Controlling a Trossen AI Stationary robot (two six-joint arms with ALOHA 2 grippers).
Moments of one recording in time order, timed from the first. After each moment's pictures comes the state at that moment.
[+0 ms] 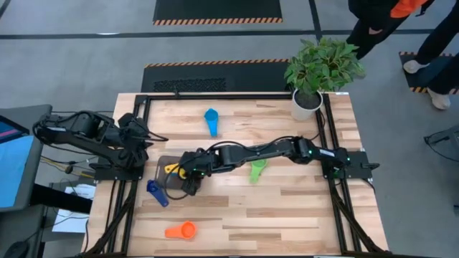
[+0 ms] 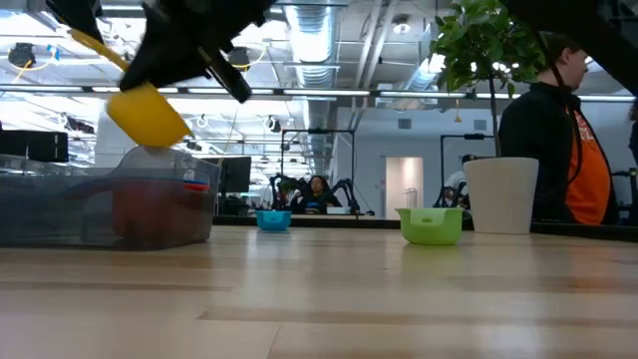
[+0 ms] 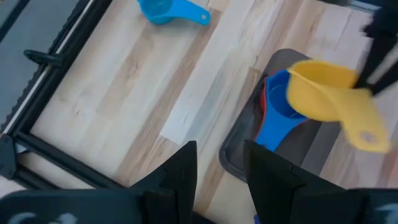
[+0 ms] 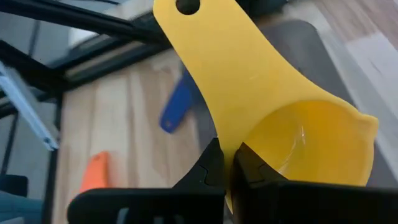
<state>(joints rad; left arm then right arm) -0.22 0.82 1.19 -1.50 -0.37 -0.60 0.13 2.44 2.36 -0.62 0.04 0.47</state>
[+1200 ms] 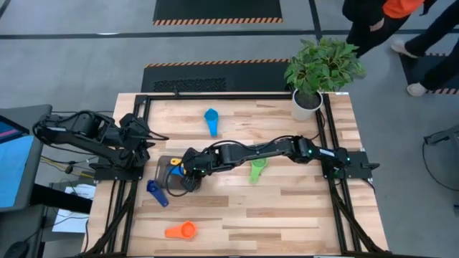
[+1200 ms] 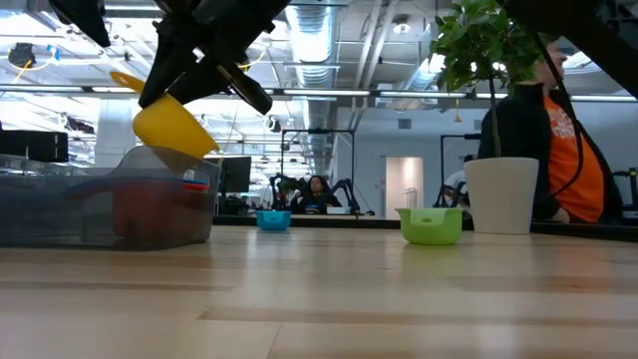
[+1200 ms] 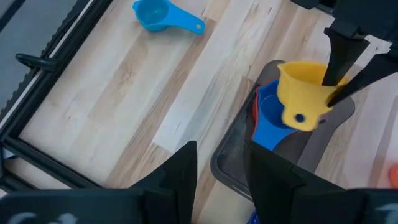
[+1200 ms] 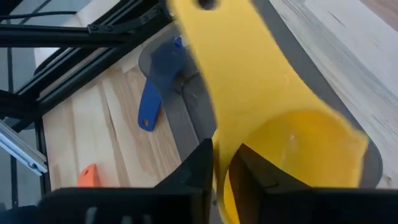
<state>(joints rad) -0.22 0.82 1.19 -1.46 -0.37 -0.62 0.12 2.44 2.36 -0.70 0.08 0.68</state>
